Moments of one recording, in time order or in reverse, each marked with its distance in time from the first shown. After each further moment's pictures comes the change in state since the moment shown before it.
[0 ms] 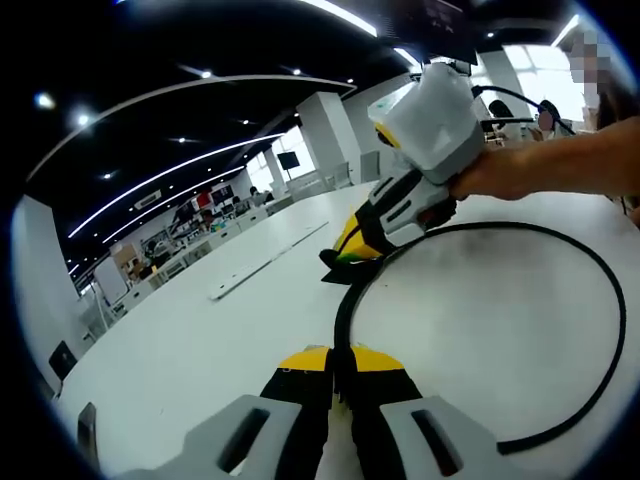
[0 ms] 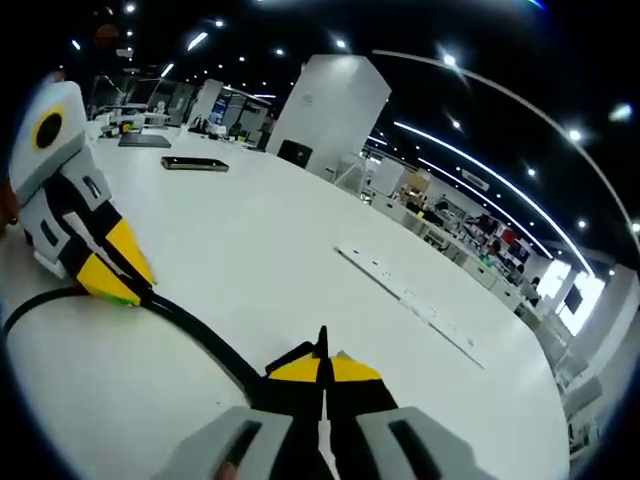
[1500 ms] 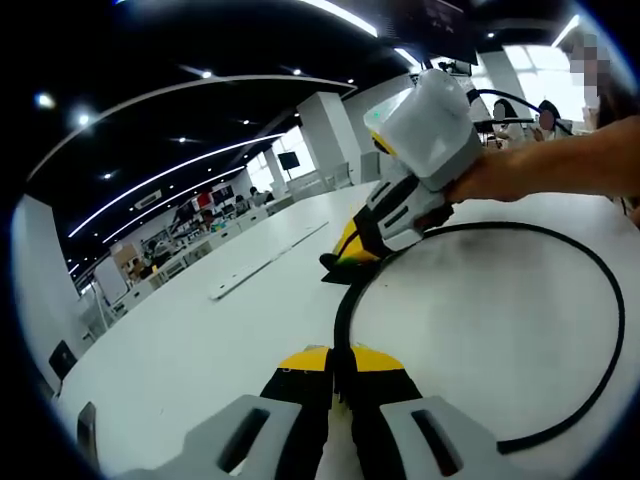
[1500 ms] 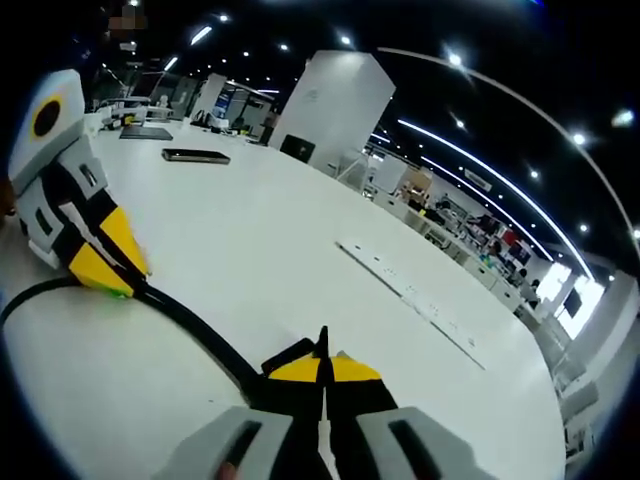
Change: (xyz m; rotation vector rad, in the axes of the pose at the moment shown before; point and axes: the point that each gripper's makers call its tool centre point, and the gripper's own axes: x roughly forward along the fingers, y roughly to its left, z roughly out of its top) left arm 0.000 0.000 -0.002 -0.004 -0.002 0.001; right arm 0.006 0.002 -0.005 -0.028 0.020 0.000
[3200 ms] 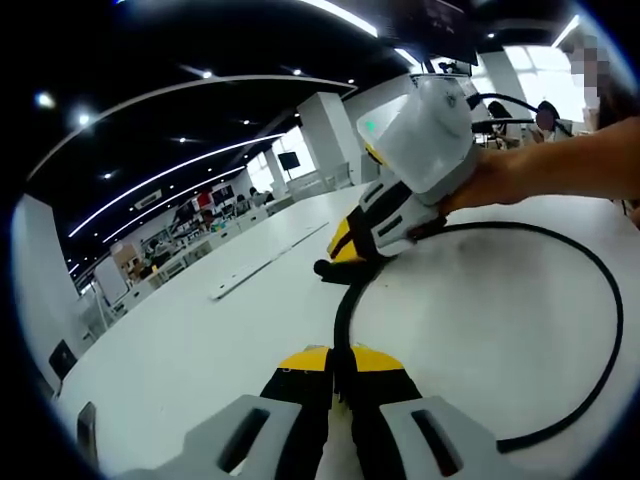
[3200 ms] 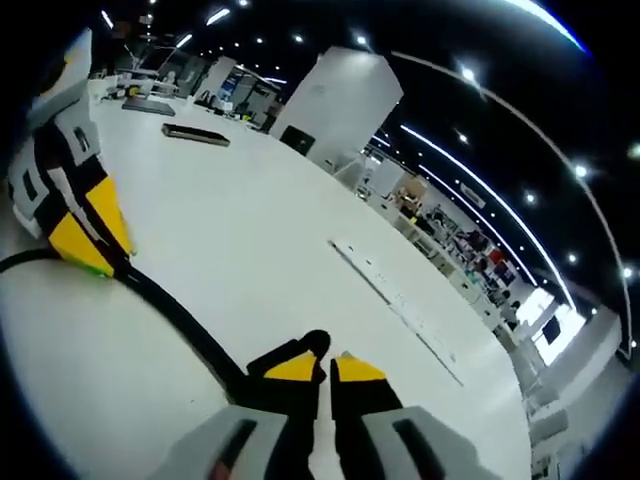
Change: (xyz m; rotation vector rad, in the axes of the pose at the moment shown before) left arm 0.001 0.000 0.002 0.003 0.001 0.001; right arm 0.009 -0.004 0.004 -0.270 0.047 -0.075
